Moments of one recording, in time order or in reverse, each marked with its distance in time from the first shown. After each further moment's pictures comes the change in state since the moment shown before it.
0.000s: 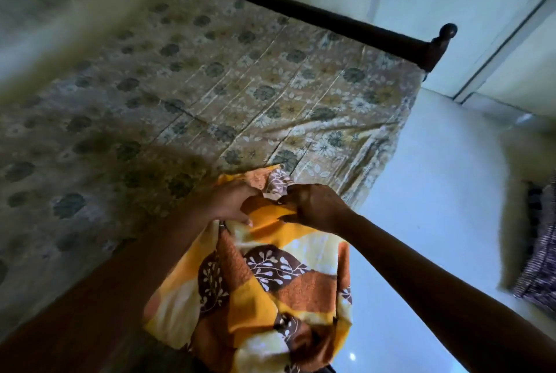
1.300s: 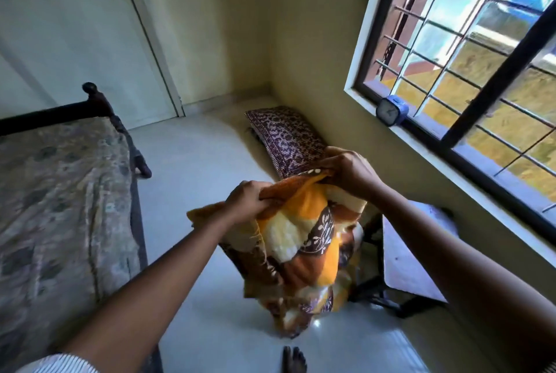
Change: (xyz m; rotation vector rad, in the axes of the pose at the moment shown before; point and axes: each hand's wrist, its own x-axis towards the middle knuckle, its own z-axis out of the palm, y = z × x) left_hand -0.100 0.534 0.133 -0.193 -0.038 0.861; right_hand -0.646 -0.067 0.014 -0.013 0.731 1.106
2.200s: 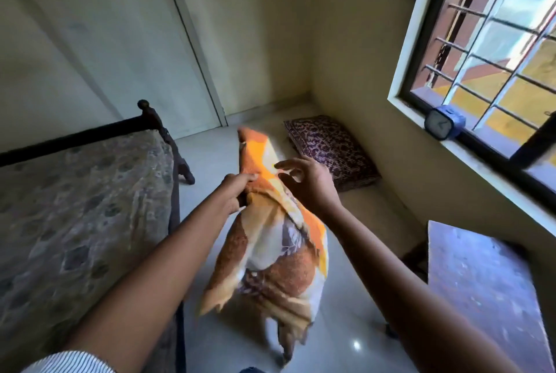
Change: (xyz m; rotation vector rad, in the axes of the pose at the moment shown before) left_hand 0.049 -0.002 -0.056 -0.883 0.418 -0.759; right_hand 0.066 -0.061 0.038 0.505 0.134 0.134
